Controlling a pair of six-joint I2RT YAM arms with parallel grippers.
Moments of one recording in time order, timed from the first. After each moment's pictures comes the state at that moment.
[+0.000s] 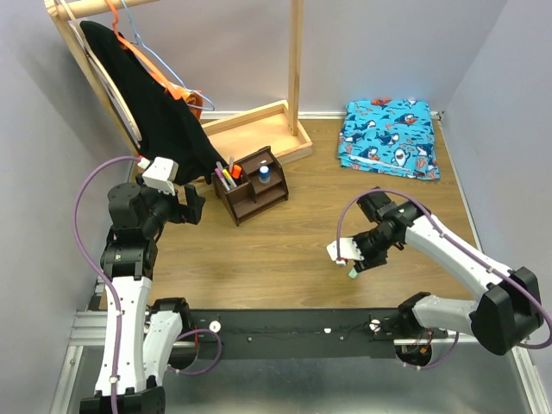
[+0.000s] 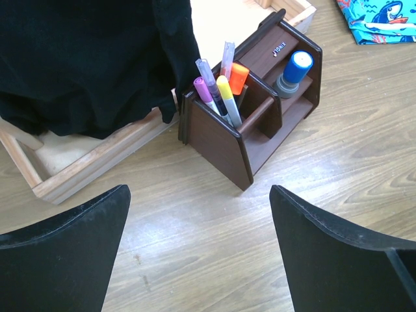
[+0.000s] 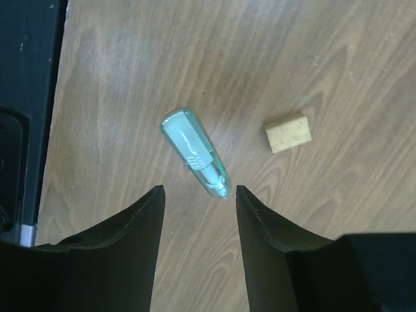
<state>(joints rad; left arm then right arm) 0.07 0.68 0.84 -0.49 0.40 0.04 0.51 1.20 0.86 -1.08 -0.38 -1.42</state>
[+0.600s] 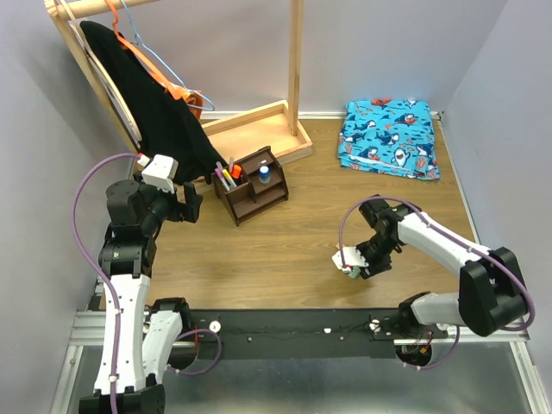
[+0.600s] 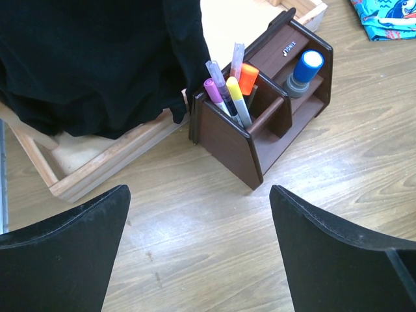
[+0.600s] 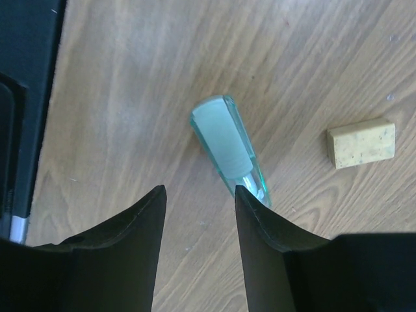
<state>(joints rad) 0.07 0.70 0.88 -0.51 0.38 0.08 0.43 1.31 0.75 -1.06 -0.37 -1.61</state>
